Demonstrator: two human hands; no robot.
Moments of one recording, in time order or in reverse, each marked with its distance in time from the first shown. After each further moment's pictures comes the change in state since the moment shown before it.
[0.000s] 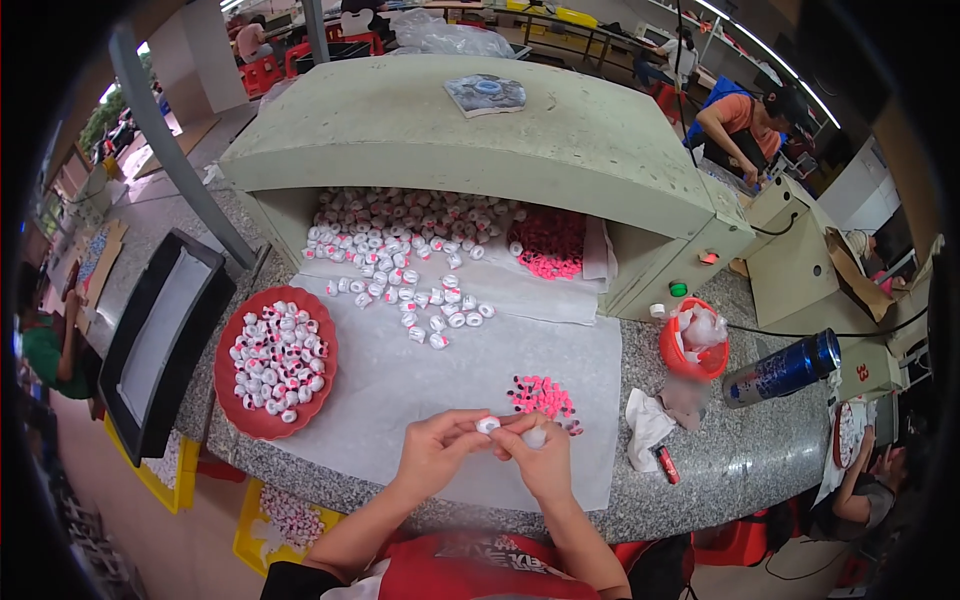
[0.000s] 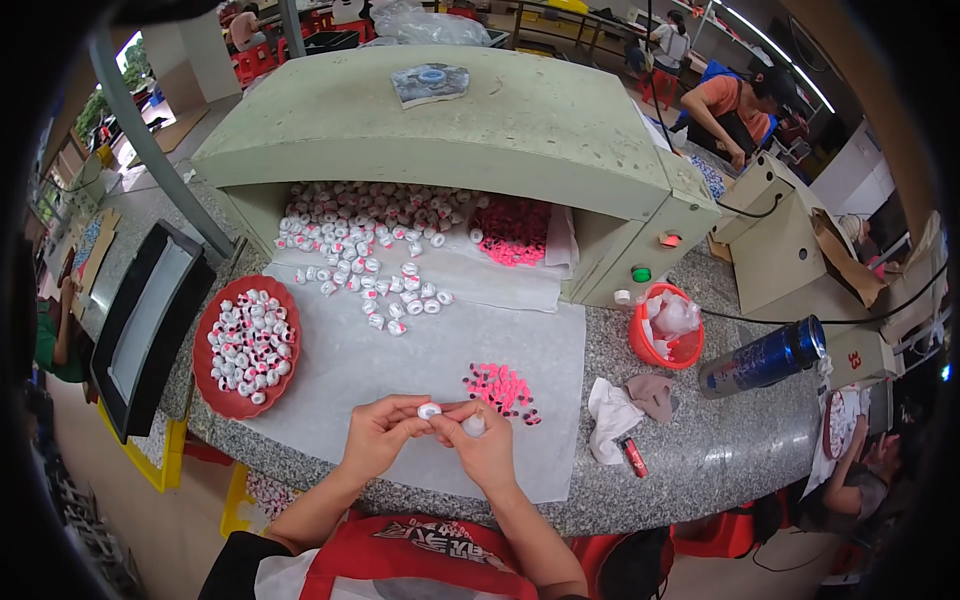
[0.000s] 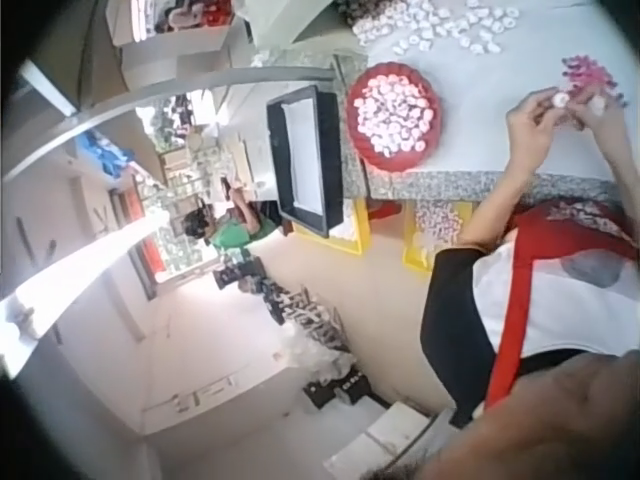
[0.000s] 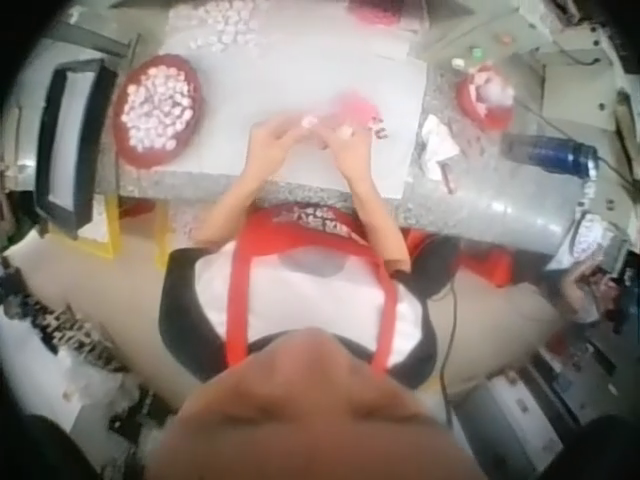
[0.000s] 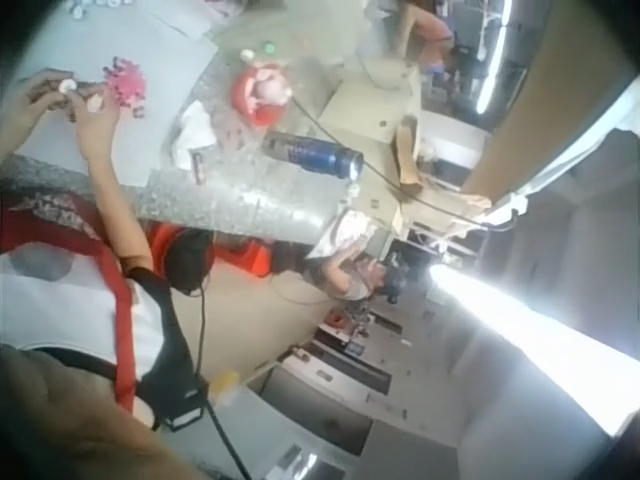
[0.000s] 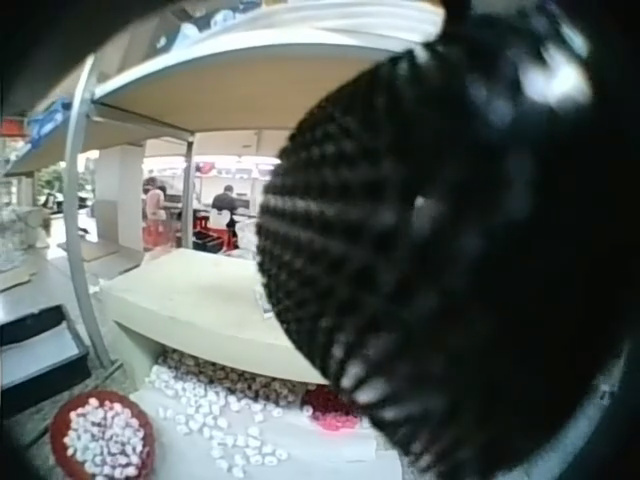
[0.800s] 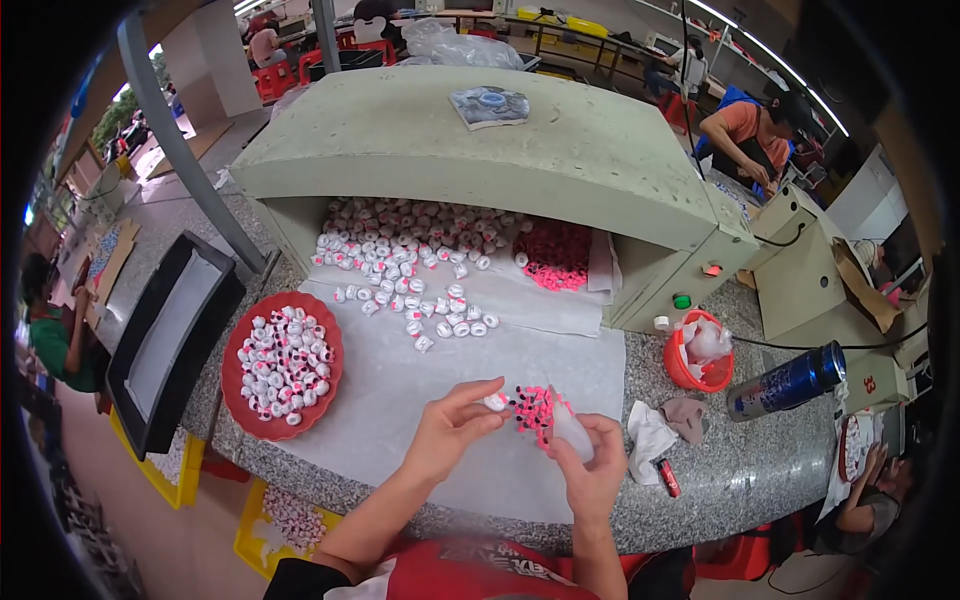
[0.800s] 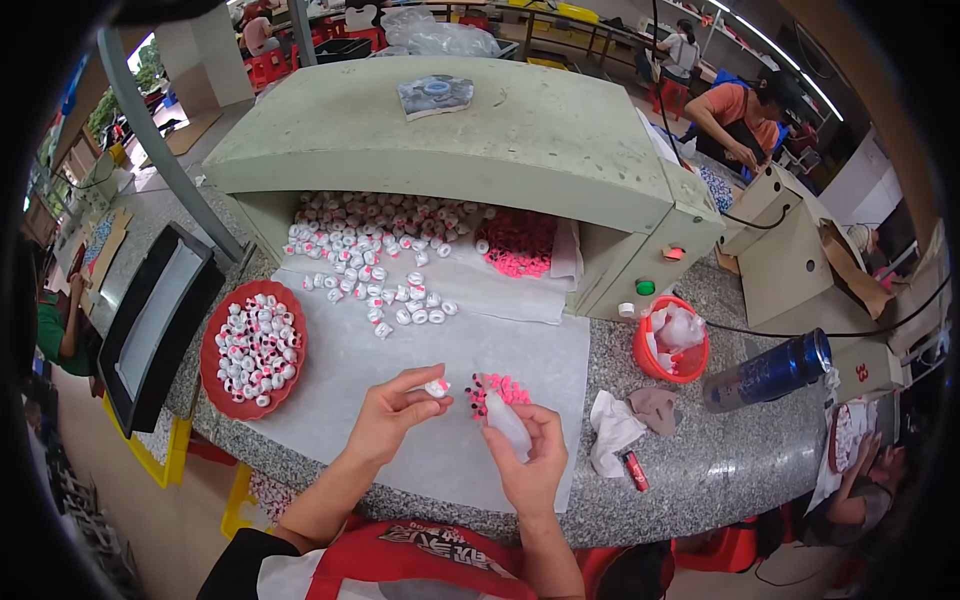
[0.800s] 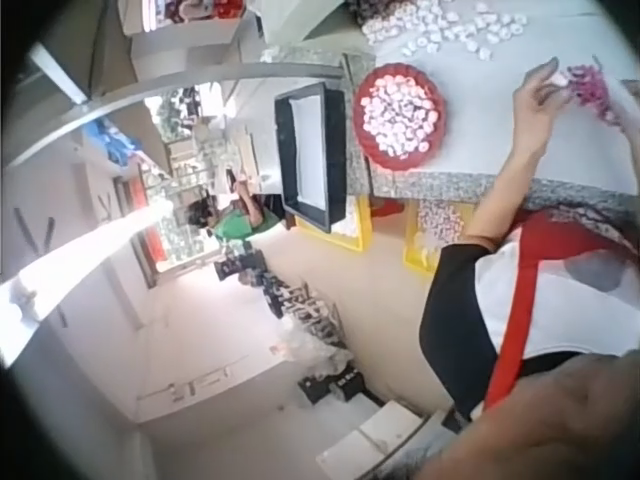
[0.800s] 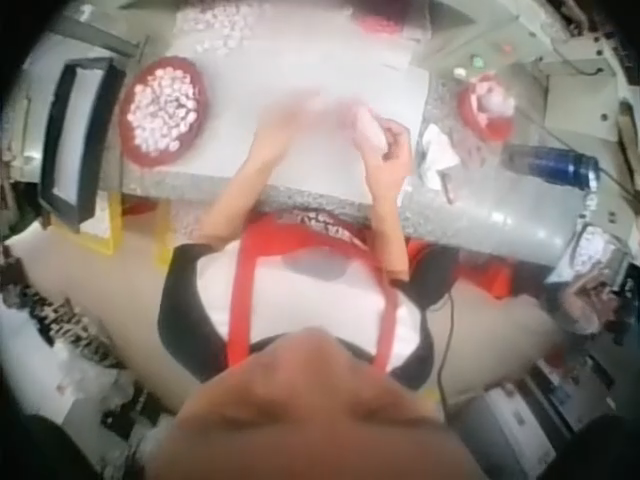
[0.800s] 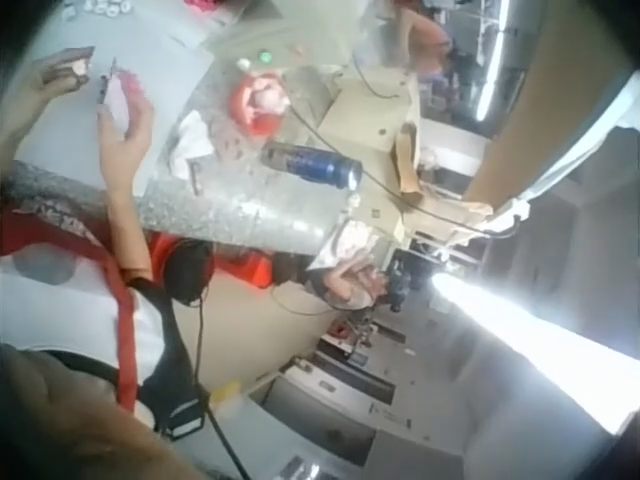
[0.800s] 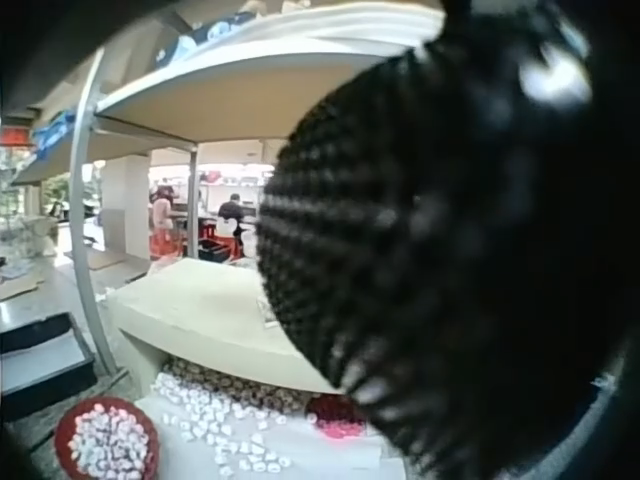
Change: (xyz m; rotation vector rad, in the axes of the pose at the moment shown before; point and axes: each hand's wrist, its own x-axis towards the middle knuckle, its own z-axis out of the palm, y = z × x) left_hand 0.032 0.015 0.018 -0.289 -0.040 -0.098; right_hand -0.017 -0.036 -0.031 -0.081 0.188 -0.301
